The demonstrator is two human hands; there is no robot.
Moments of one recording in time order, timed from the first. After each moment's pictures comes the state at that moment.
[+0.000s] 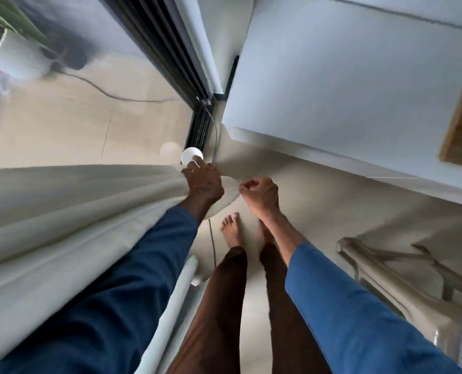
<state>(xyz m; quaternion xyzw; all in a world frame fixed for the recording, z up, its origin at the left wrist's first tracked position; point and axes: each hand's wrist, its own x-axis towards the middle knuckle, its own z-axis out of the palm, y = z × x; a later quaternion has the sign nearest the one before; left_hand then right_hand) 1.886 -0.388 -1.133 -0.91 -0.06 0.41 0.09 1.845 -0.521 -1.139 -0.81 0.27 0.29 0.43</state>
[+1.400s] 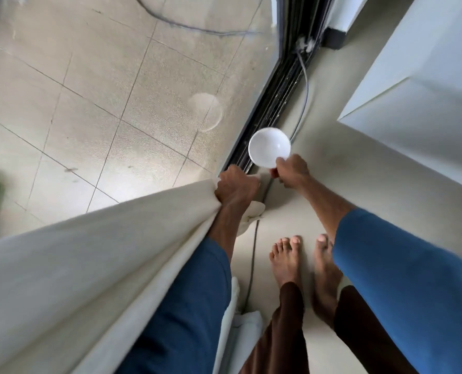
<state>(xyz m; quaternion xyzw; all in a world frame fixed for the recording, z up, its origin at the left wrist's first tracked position) 1.877 -0.247 -1.421 -0.80 -0.47 0.31 -0.22 1.928 -0.352 -1.512 -0.79 0.21 0.46 0.35</state>
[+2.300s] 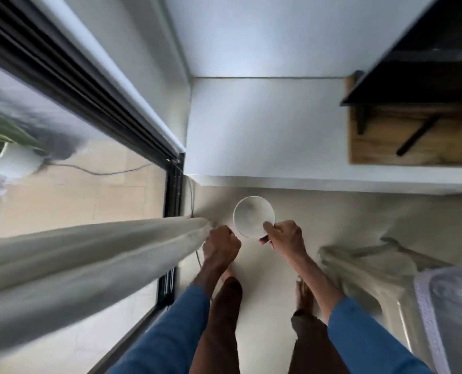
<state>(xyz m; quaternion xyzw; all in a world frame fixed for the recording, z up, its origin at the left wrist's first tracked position) 1.798 -0.510 -1.025 -0.88 -0.17 0.39 -0.21 1.763 -0.676 -1.030 -0.79 0.32 0.24 0.47</state>
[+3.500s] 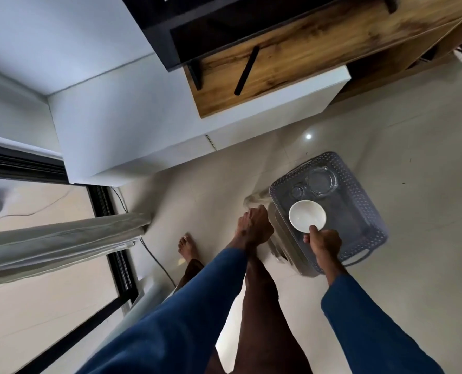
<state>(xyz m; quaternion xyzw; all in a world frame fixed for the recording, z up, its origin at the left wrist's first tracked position) 1.527 -0.916 -0.994 -0.86 0.25 0.44 -0.07 1.380 -1.033 -1.042 -0.56 0.70 0.10 0.43</state>
